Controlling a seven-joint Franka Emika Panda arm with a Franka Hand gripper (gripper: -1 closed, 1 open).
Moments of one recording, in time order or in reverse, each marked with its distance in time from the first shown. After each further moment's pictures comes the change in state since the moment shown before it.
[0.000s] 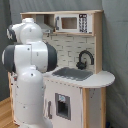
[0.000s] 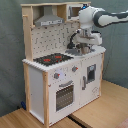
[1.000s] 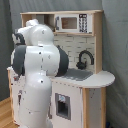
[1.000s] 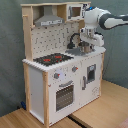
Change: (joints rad) arm -0.005 0.159 0.000 -0.148 -0.160 0.112 0.132
